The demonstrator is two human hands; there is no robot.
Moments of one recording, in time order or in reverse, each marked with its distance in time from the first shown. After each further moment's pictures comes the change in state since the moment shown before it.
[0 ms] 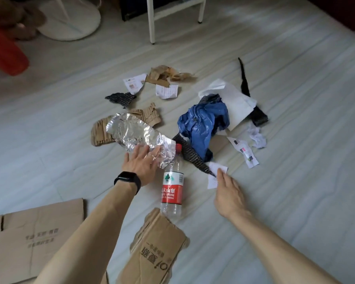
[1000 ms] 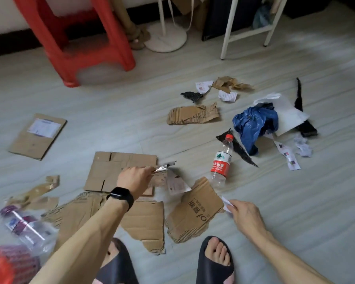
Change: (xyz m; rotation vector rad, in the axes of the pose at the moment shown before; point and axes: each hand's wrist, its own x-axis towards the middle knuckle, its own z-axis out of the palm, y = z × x) left_hand -0.277 -0.095 -0.028 0.139 0.282 -0.215; right_hand -0.141 -0.050 0.016 0.244 0.033 -0.304
